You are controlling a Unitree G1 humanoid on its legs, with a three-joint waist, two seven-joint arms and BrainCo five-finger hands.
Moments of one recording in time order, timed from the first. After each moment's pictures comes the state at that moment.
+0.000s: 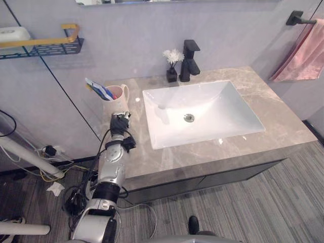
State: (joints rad) left arm -0.40 0.18 0.01 0.48 -0.34 -0.21 0.19; right arm 0.21 -0.07 -0.35 1.09 0.16 -0.07 -0.06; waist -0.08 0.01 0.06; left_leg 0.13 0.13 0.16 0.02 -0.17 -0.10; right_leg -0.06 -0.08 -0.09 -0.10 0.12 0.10
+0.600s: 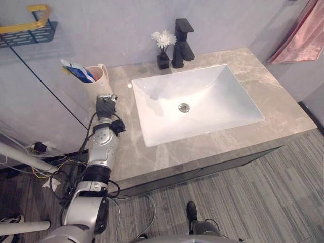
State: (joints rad) left arm -0.55 0.28 0.06 0.55 -0.34 -0.19 0.22; right arm 0.22 -0.06 -0.36 1.06 0.16 -0.08 -0.05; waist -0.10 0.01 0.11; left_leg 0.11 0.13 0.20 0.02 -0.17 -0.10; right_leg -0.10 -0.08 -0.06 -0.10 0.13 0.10
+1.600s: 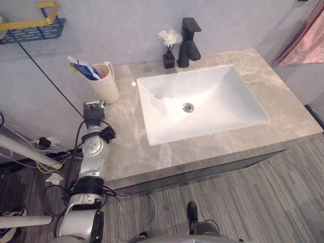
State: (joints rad) left arm -0.46 0.32 0.13 0.51 -0.34 -0.23 0.22; right arm 0.22 -0.06 -0.37 1.06 0.16 -0.08 -0.05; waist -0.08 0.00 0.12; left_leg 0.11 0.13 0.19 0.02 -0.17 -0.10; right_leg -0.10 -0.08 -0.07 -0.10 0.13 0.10
